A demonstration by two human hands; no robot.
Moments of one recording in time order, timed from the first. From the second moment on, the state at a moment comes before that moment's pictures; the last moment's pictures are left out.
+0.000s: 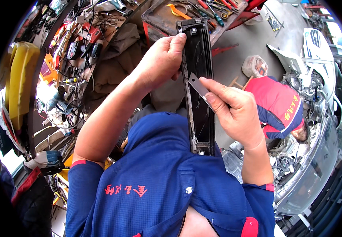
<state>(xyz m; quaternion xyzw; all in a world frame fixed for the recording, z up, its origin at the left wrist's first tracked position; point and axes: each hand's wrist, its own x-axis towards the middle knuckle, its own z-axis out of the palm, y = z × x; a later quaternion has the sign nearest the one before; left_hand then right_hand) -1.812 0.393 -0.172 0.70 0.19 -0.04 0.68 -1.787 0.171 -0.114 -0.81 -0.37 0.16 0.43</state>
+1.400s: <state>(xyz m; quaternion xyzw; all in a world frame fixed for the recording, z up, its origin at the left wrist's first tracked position) -1.819 0.383 -0.167 0.69 0.22 -0.02 0.69 -1.773 0.180 -0.128 -0.79 -0.47 0.13 0.38</state>
